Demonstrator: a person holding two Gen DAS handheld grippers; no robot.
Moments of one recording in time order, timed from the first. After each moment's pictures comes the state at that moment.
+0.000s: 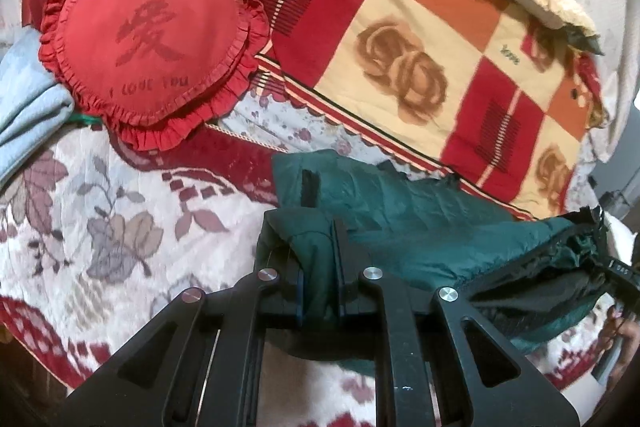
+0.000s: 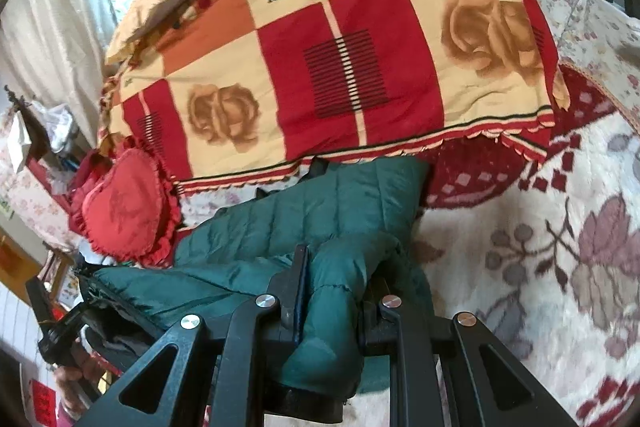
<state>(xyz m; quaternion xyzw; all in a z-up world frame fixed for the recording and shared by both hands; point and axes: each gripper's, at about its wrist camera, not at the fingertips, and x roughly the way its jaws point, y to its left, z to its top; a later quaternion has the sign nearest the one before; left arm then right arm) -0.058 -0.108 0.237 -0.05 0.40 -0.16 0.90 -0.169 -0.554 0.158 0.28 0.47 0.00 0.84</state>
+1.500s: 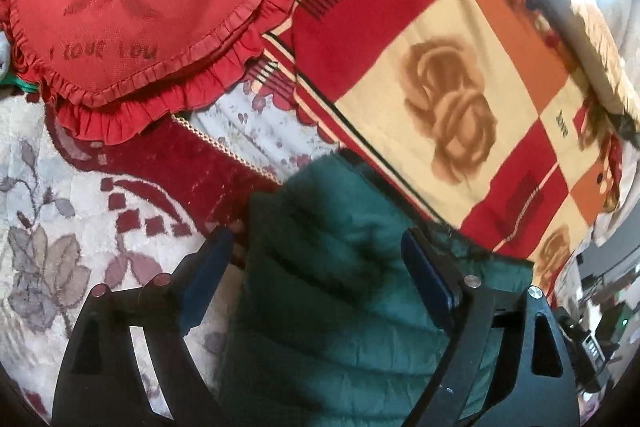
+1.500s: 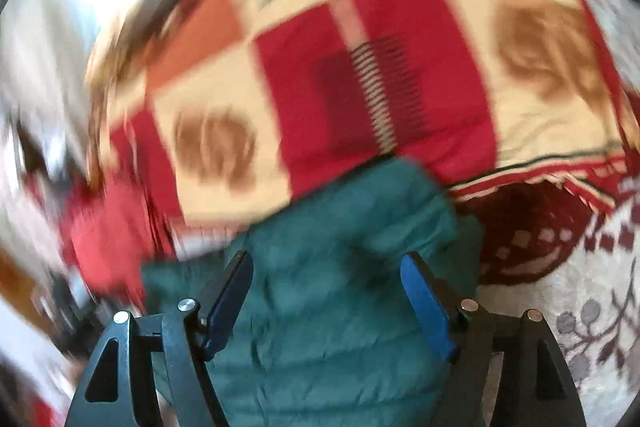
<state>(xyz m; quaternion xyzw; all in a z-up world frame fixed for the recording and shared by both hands) 0.069 -0.127 0.192 -0.15 0.44 -0.15 0.87 -0.075 -0.503 0.115 0.24 0.45 0.05 0.86</state>
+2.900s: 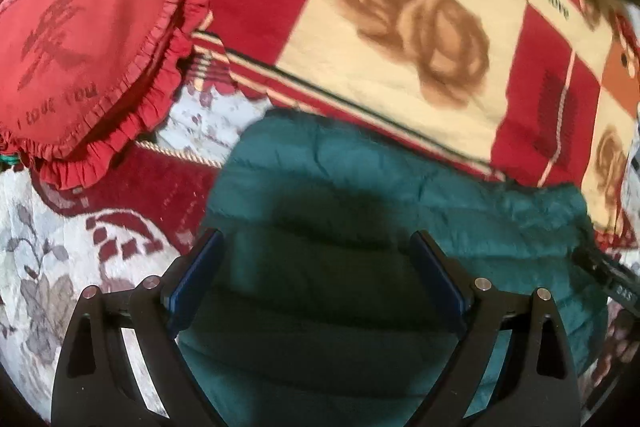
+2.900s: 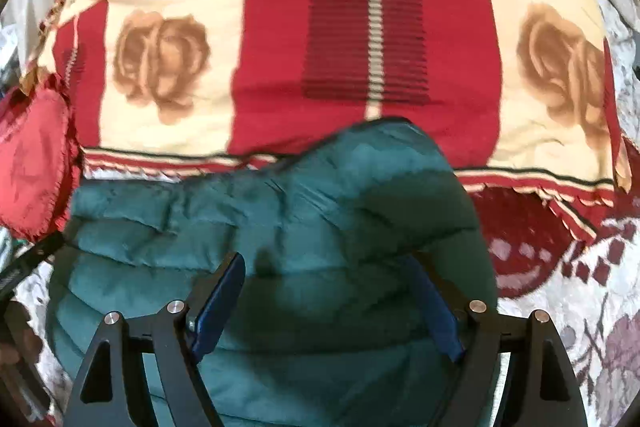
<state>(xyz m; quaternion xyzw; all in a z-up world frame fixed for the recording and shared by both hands) 0.052 -0.211 0.145 0.02 0.41 -0.16 0.90 -0.056 -0.485 0.048 0.11 0.51 -0.06 0.85</state>
